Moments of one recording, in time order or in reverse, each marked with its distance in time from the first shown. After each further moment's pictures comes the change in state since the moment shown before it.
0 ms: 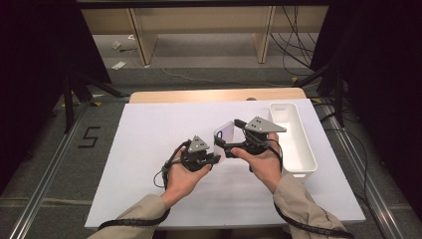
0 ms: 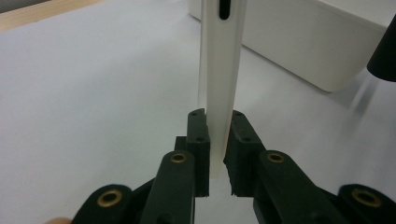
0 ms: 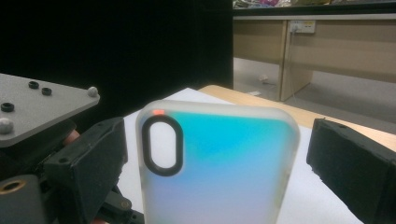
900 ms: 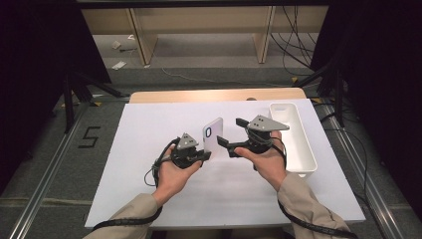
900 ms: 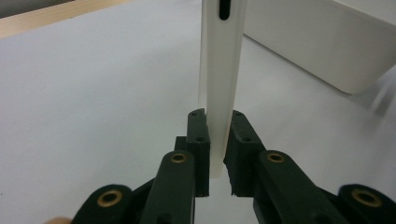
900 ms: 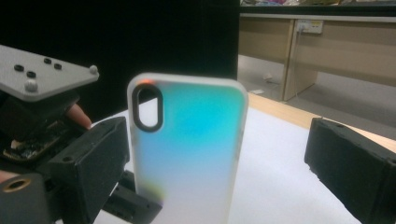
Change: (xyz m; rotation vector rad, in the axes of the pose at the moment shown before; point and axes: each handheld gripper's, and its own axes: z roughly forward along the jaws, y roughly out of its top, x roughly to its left) left arm 0.021 -0.004 -0.014 -0.012 0.037 -0.032; right arm -0.006 0.005 -0.006 0.017 0.022 -0.034
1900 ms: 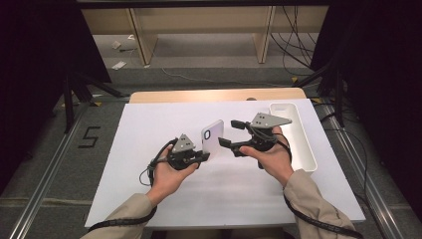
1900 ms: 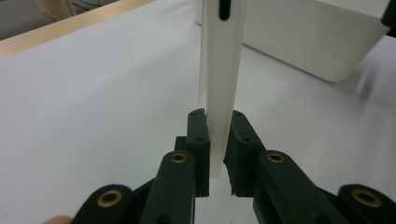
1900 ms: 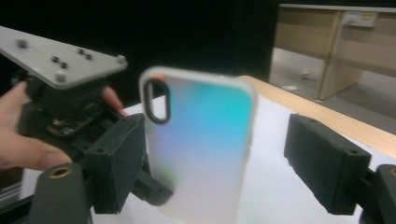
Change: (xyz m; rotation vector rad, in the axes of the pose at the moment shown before) left arm 0.008 -0.005 -0.009 -0.043 -0.032 0.067; right arm -0.010 0.007 -0.005 0.052 0.147 -0.035
